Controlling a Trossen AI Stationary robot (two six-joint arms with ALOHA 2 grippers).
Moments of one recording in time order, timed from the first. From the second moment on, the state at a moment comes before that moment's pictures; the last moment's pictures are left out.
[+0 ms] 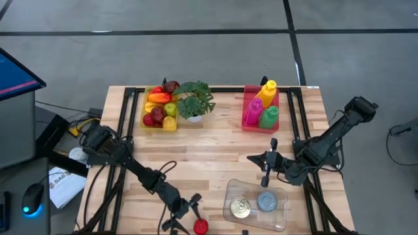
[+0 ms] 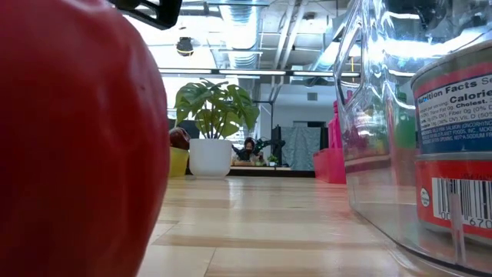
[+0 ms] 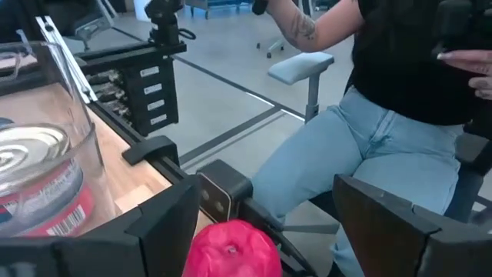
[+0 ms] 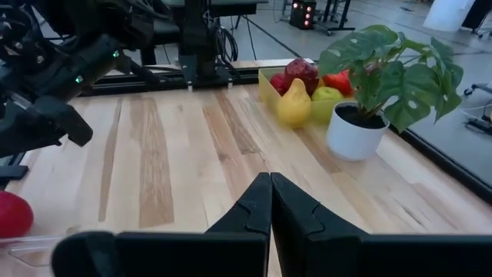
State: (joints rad) left arm -0.63 1.85 0.83 0.76 0.19 0.02; right arm 0.74 1.12 0.67 -0.06 0.99 0.39
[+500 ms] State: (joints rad) left arm -0.61 1.82 0.83 0.90 0.18 -0.01; right arm 0.74 1.12 0.67 -0.06 0.99 0.41
